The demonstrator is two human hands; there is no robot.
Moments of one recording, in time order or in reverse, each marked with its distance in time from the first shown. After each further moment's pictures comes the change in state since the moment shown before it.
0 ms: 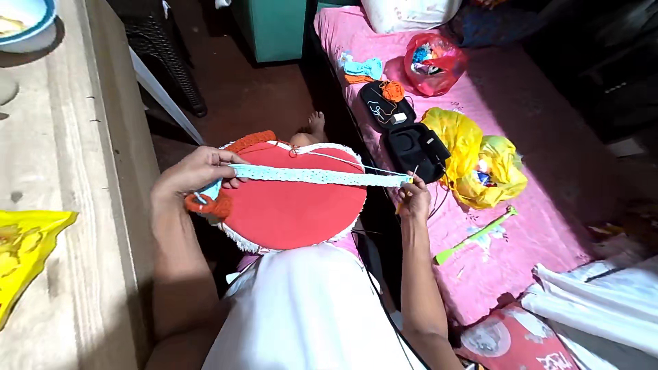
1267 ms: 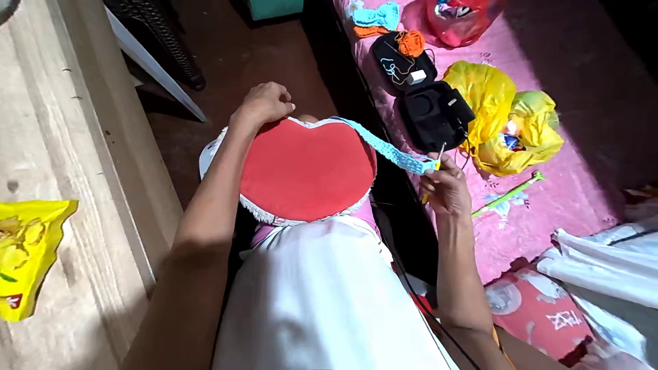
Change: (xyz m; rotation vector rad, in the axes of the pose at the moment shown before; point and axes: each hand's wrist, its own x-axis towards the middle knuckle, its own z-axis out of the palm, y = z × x) left_hand 0.141 0.027 0.048 0.755 0.018 0.001; right_hand -0.047 -0.039 -0.033 -0.055 -0.487 -0.004
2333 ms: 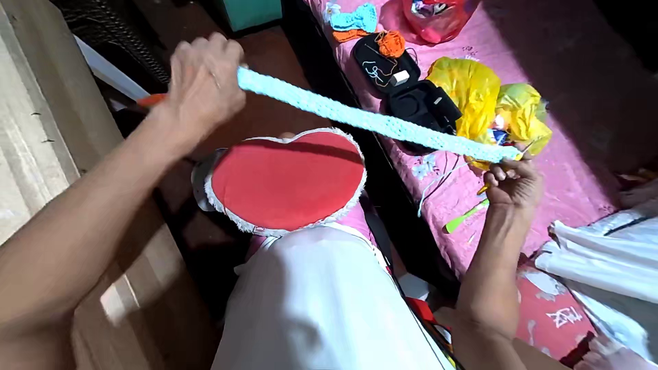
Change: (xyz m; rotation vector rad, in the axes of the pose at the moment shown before) left_hand -0.035 0.044 -0.077 0.483 0.340 0.307; right_hand 0.028 -0.058 -0.116 0.135 0.475 -0.190
